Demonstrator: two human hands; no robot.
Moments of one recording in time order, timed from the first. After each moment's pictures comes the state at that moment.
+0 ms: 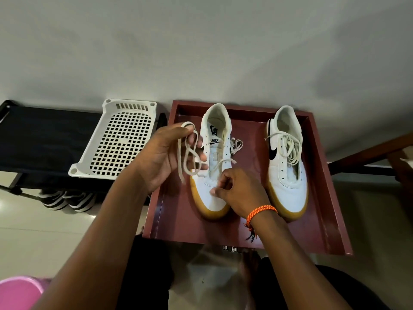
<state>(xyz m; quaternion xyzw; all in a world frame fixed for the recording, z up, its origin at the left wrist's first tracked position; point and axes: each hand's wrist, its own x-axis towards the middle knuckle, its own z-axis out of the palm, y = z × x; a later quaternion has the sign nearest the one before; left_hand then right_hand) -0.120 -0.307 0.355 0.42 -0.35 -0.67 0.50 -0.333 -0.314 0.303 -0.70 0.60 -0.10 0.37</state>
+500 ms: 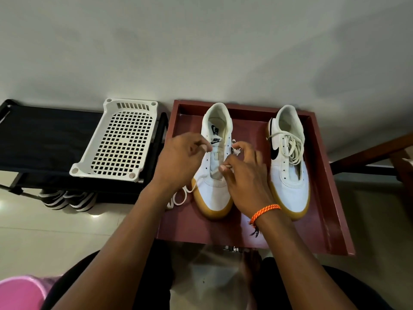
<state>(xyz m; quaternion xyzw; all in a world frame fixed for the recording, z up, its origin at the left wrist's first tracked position) -0.144 -0.312 0.323 0.68 -0.59 -0.27 0.34 -0.335 -0.323 0.296 -0.80 0.54 -0.20 0.16</state>
